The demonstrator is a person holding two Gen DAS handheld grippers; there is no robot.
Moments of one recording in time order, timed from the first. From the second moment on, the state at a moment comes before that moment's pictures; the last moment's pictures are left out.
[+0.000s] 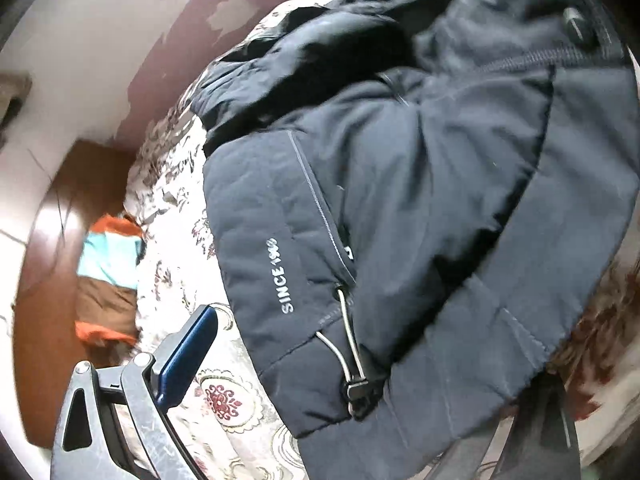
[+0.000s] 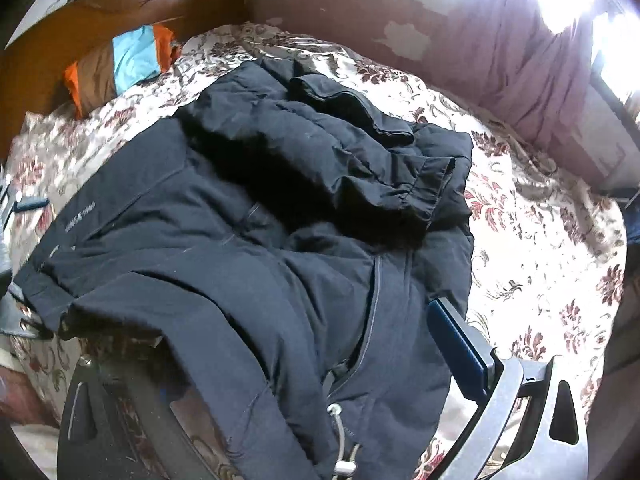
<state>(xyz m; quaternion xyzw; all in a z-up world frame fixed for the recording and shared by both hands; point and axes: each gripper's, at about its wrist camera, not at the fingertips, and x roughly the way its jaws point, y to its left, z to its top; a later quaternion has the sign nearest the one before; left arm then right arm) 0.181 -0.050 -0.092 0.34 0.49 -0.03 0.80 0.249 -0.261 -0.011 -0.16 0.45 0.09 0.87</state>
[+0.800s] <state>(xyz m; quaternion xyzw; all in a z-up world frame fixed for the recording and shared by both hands) 0.181 -0.073 -0.074 0.28 0.48 -0.05 0.83 0.353 -0.254 -0.011 -0.08 0.56 0.14 0.81</state>
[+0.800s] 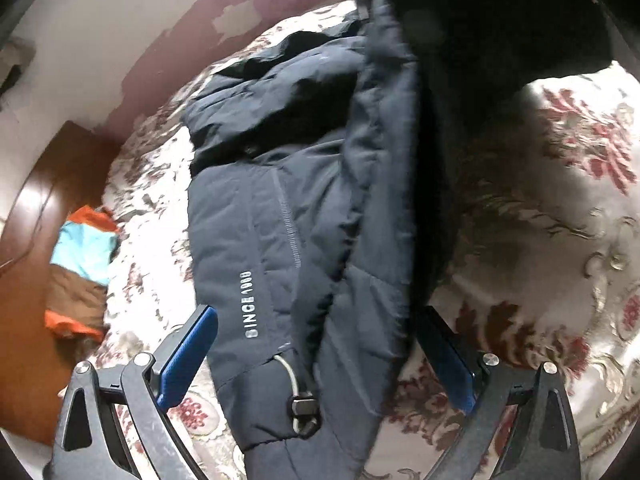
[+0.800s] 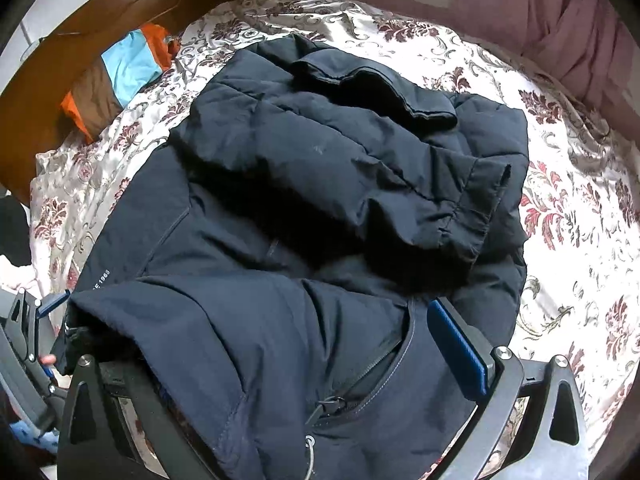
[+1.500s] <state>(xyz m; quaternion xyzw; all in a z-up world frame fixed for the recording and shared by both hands) 0.225 -0.059 -0.030 0.25 0.45 -0.04 0.86 0.287 -0.302 -0.032 -0.03 0.57 0.10 0.81</state>
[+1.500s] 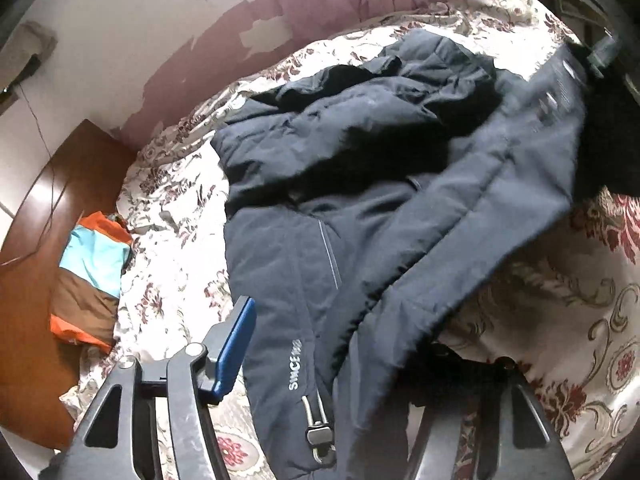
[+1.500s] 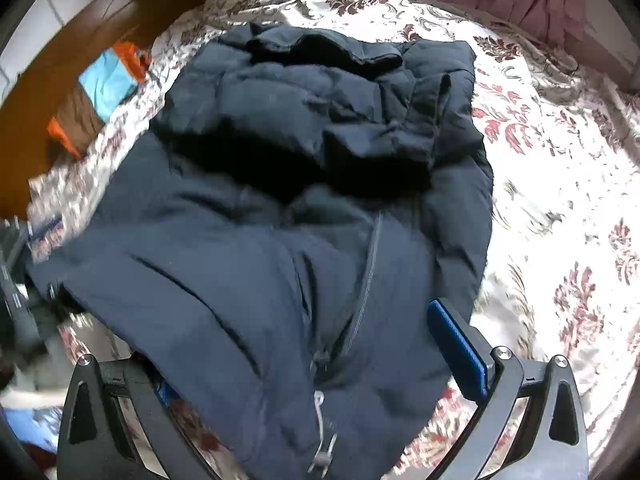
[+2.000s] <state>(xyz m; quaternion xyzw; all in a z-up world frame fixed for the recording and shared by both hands) 0.237 -0.062 -0.018 0.25 0.45 -0.07 0.85 0.188 -0.260 -0.077 -0.21 0.57 0.06 0.79</state>
